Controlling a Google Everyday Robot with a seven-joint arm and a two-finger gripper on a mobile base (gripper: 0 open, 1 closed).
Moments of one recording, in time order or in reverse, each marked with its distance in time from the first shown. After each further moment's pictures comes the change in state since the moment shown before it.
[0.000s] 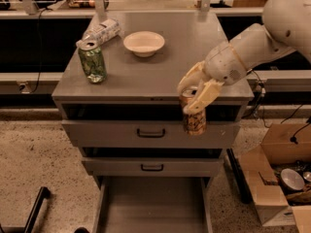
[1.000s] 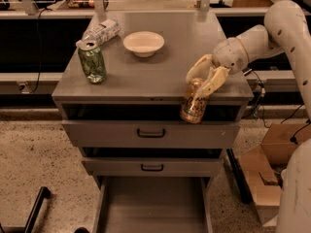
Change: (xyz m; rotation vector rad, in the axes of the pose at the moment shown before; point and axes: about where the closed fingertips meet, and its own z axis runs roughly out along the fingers) arm 0.042 -0.066 -0.009 -0.108 -0.225 0.065
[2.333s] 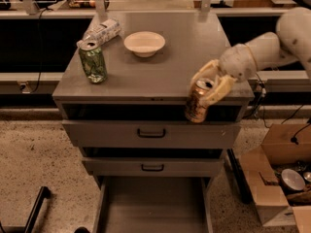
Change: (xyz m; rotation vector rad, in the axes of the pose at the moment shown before) arm 0.006 0.030 -0.008 0.074 0.012 -0.074
